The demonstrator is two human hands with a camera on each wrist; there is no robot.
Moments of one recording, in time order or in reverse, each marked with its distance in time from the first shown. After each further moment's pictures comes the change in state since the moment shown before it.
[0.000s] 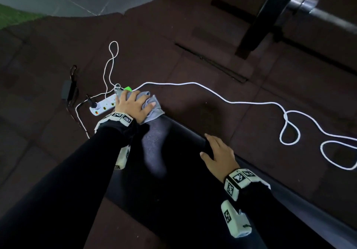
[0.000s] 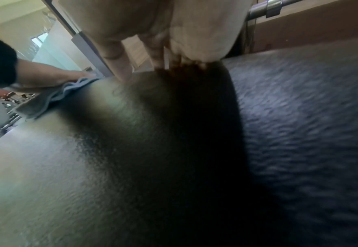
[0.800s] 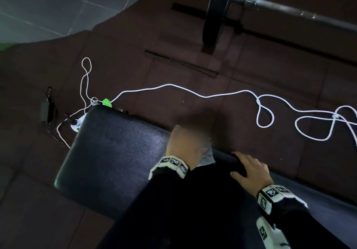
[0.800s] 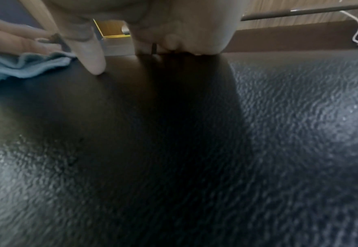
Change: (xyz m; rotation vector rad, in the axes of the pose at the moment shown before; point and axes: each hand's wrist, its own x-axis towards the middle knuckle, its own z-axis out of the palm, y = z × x) left_hand -0.122 0.225 0.045 0.048 -0.155 0.478; right_hand -0.106 0.134 -0.049 -0.222 -0.004 0.280
